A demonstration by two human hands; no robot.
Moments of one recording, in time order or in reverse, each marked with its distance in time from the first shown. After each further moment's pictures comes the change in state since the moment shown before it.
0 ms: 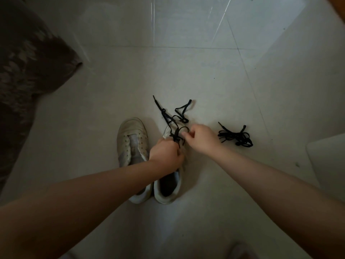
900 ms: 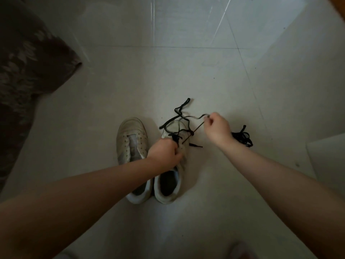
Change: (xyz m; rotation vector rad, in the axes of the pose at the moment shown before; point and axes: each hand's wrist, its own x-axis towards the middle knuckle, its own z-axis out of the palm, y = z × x) left_hand 0.005 -0.006 -0.003 -0.059 -0.021 0.023; right_hand 0.012 0.024 -0.016 0.318 0.296 0.171
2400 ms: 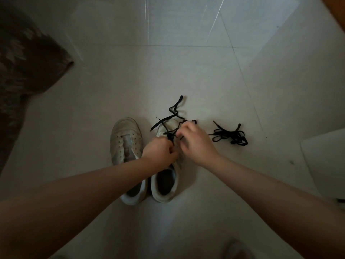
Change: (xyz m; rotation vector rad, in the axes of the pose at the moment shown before) left_hand 0.005 -0.003 0.005 0.005 0.054 0.023; right_hand -0.037 0.005 0.029 -0.125 -0.059 -0.602
